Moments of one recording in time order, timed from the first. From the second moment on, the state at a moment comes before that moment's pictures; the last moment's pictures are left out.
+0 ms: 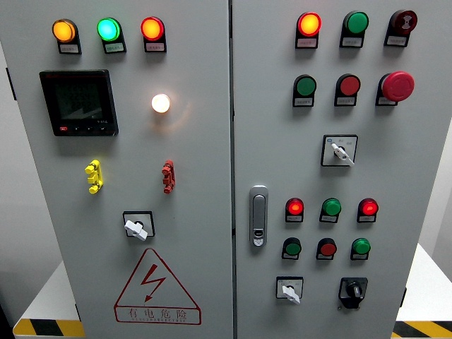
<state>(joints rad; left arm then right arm) -0.01 -0.09 0.04 -0.12 -0.07 -0.02 -0.15 0.06 0.13 1.32 0.76 -1.49 -0.13 0.32</state>
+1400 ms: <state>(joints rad) -0.01 -0.09 0.04 -0.12 -0.07 -0.02 -0.15 0.02 0.11 1.33 1.52 -1.57 -0.37 -0.02</state>
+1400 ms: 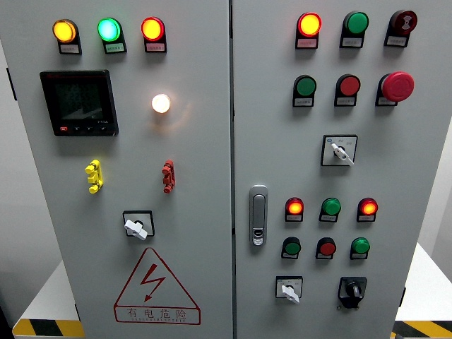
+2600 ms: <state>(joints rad) -0.01 -0.09 0.04 -0.12 -0.07 -0.02 -0.15 0.11 0.14 1.27 1.52 -1.57 -0.36 -0.07</state>
